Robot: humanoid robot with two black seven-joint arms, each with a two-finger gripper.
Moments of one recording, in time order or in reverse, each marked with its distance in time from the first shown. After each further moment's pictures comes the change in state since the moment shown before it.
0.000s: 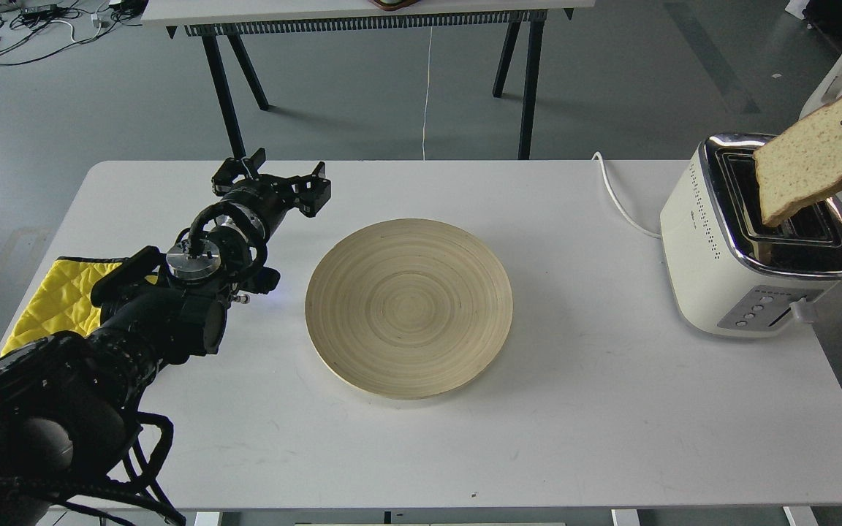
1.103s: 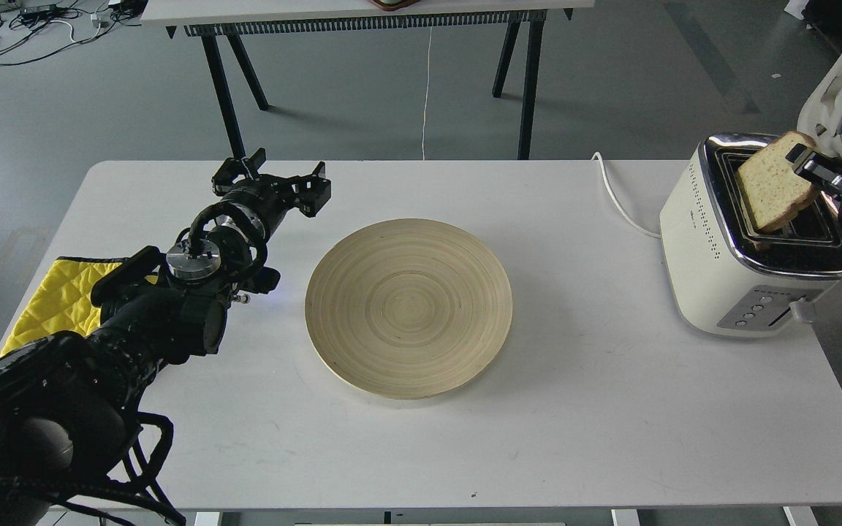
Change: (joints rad) left arm 0.000 0.000 0.000 0.000 0.000 0.000 0.000; right arm -0.179 0.155 0.082 -0.092 0.045 -0.017 0.001
